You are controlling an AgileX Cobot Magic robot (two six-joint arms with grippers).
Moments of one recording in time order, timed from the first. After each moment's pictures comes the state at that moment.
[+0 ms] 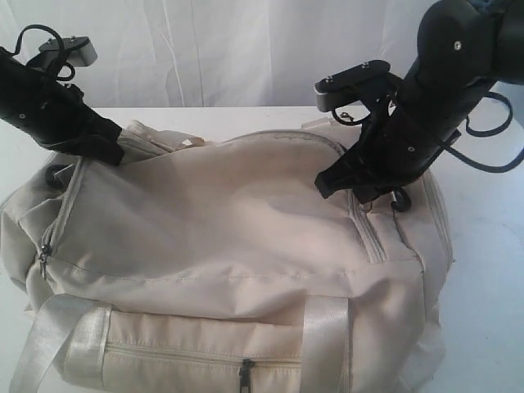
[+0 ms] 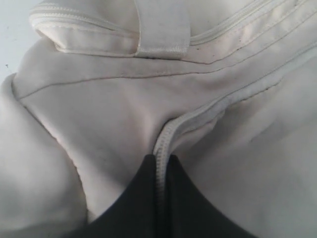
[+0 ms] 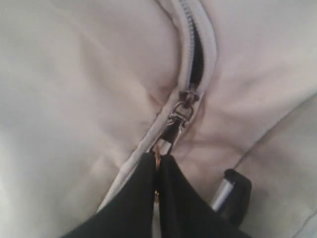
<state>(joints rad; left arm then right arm) -0.14 1.69 -1.31 -0.59 0.87 0.68 0.57 1.62 -1.23 0.00 0.89 -0.07</state>
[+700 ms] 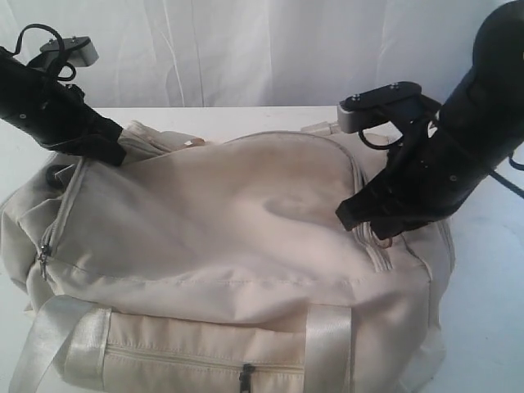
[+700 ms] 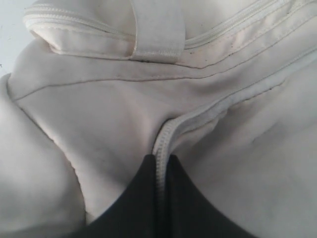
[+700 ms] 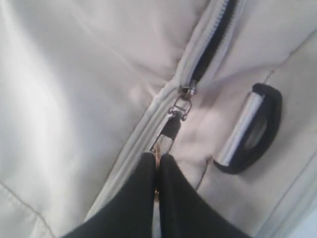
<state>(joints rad) -0.14 1.69 -1.31 -0.60 0.88 0.69 0.56 1.44 -1.08 0.12 0.96 -0.12</state>
